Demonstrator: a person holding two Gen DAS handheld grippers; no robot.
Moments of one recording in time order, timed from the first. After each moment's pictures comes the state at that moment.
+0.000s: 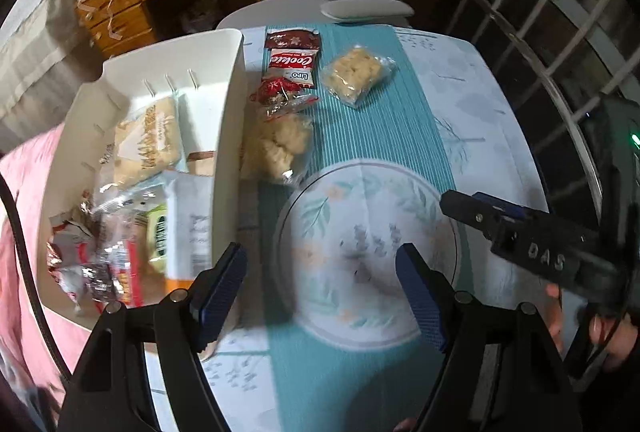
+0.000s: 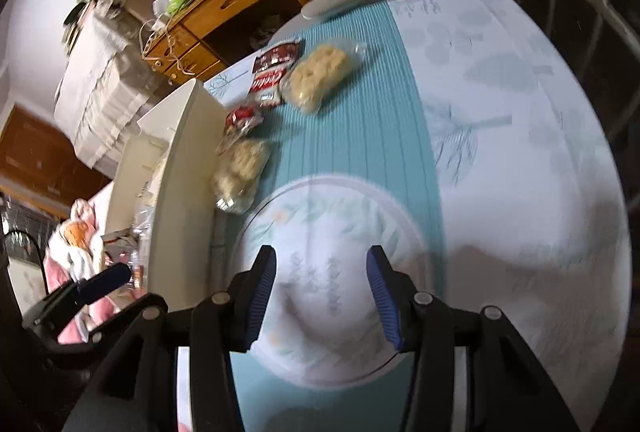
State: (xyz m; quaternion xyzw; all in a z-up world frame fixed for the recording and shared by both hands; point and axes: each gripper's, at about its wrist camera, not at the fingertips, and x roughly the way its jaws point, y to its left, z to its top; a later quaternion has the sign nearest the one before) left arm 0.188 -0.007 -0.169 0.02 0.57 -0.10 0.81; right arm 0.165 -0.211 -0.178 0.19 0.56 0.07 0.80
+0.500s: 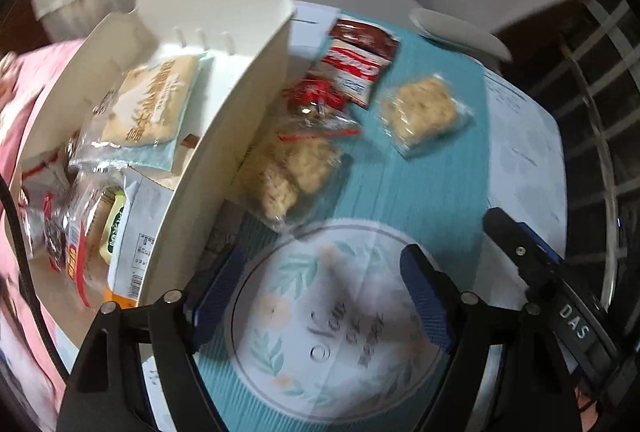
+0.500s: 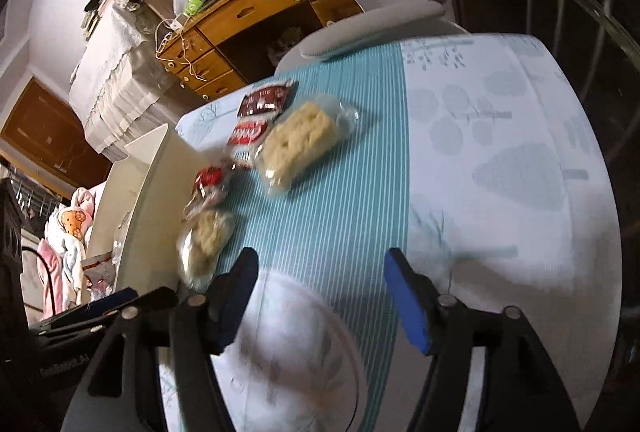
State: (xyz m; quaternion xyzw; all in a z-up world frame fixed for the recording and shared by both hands) left arm 0.259 -0.021 -0.212 -0.11 0.60 0.06 0.79; right arm 0.250 -0.251 -0.197 0.15 0.53 0.12 0.83
